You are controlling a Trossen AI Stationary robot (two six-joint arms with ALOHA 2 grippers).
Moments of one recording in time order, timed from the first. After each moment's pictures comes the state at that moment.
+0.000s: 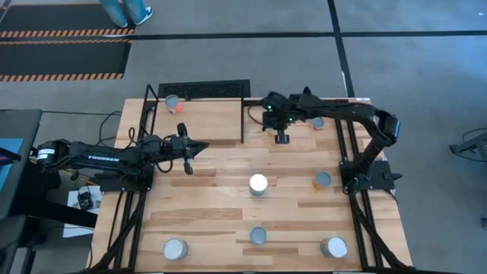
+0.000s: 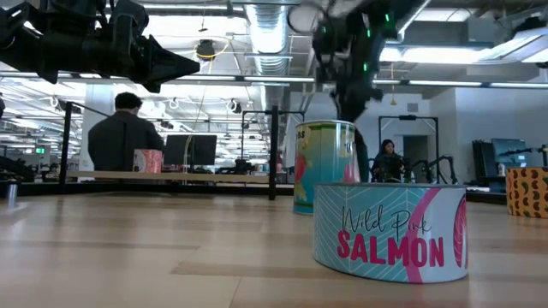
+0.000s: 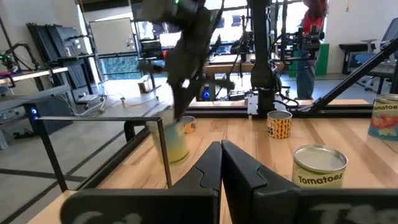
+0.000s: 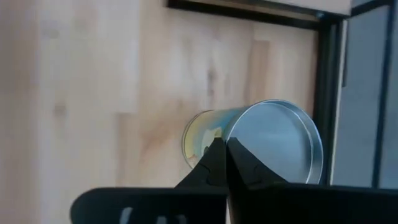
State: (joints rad) left arm 0.16 0.86 0.17 0.72 -0.06 0.08; right arm -0.41 1.68 1.38 -0.85 0.10 -0.49
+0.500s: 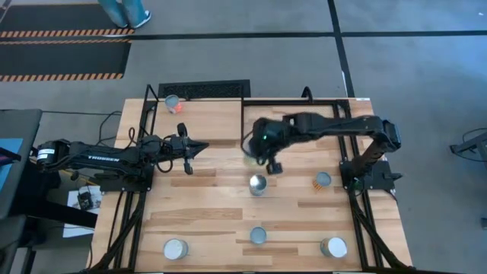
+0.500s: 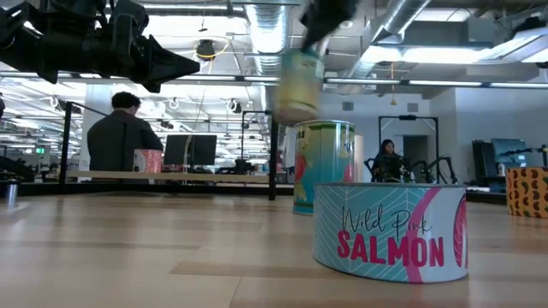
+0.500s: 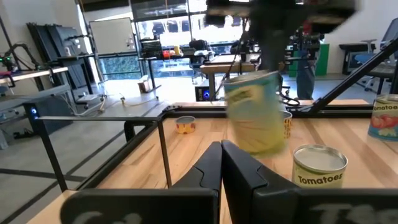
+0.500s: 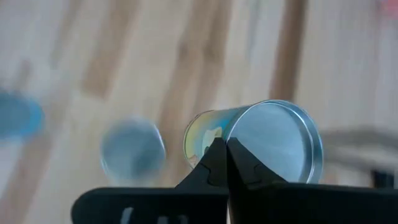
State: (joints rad) left arm 0.16 0.86 0.17 0.72 -0.06 0.08; right arm -0.02 1.70 1.66 -0.90 -0.01 -0.28
